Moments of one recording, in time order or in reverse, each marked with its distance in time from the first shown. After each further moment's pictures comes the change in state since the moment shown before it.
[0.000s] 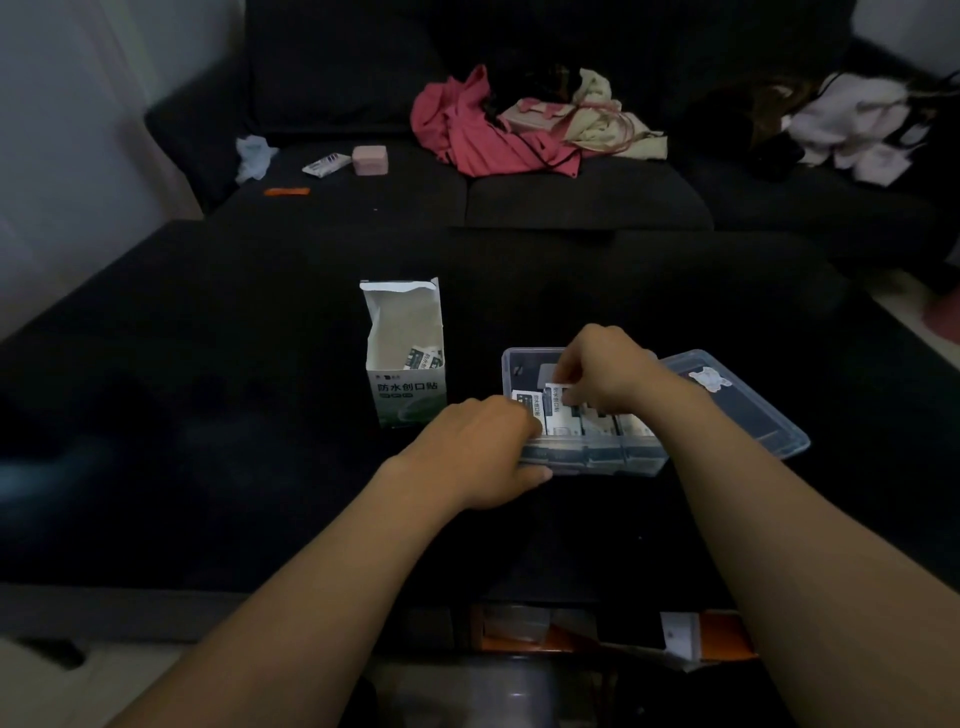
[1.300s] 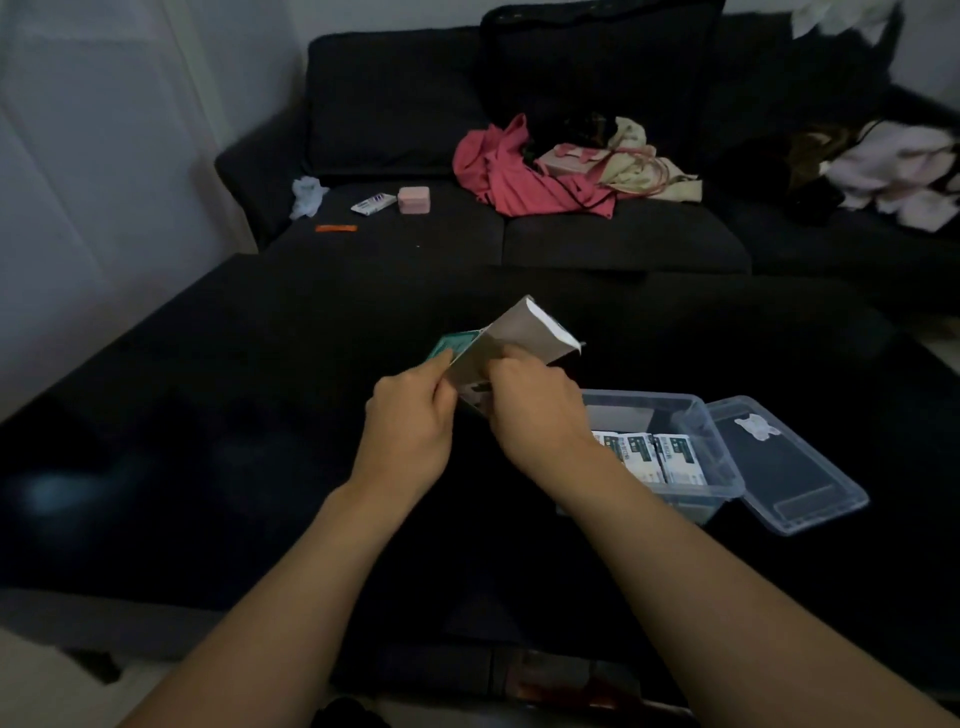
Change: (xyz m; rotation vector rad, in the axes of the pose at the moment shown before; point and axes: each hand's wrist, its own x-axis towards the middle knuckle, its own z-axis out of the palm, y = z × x) left_hand -0.041 -0.063 -0.035 -0.506 0.616 -0.388; right_hand -0.021 -0.116 0.026 -0.090 0.371 -0.310
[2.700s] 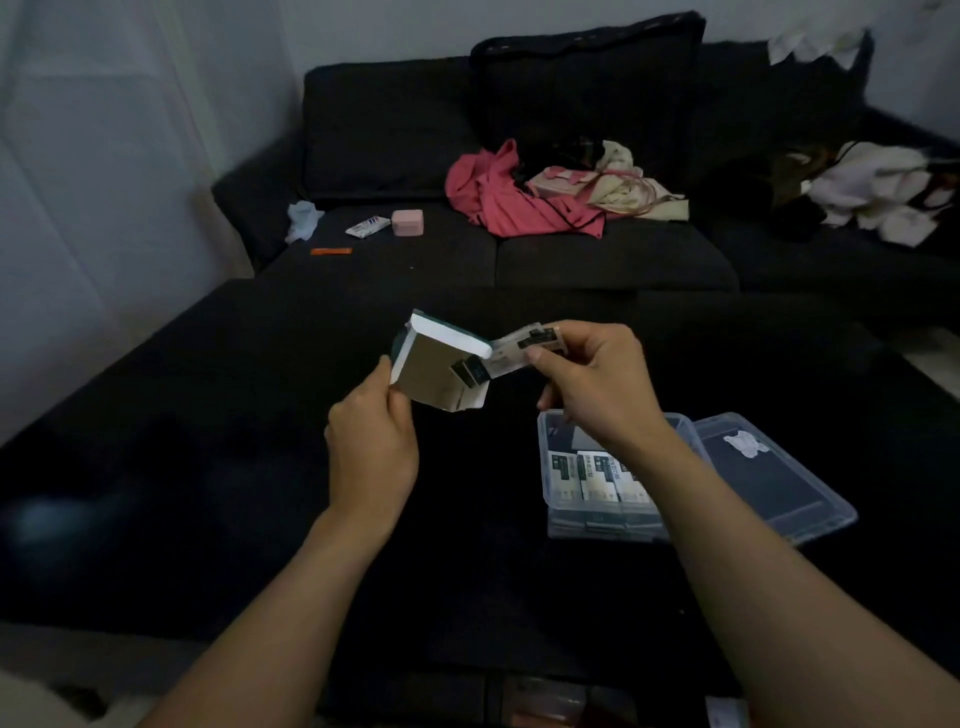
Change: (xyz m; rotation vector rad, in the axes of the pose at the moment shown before) left_hand 0.008 -0.017 0.004 0.051 0.320 -0.102; right_hand -0.003 0.051 -0.043 0.957 0.238 0.110
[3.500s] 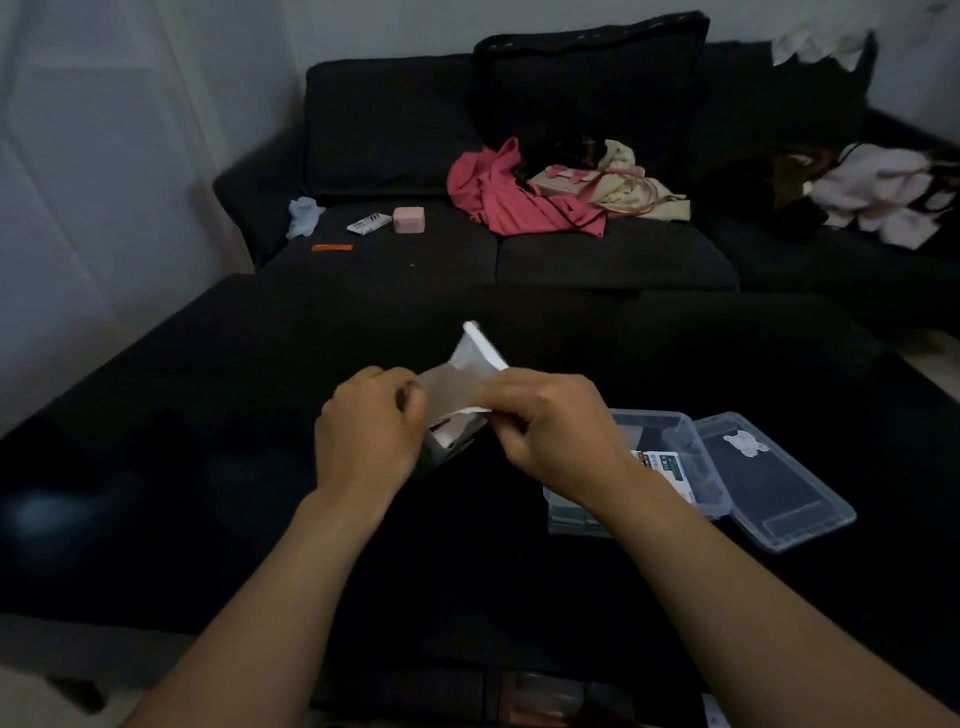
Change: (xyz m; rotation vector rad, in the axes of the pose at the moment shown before) left_hand 0.006 0.011 -0.016 0.250 -0.120 0.064; right_hand -0.024 0.008 0.023 -0.613 -0.207 -0.589
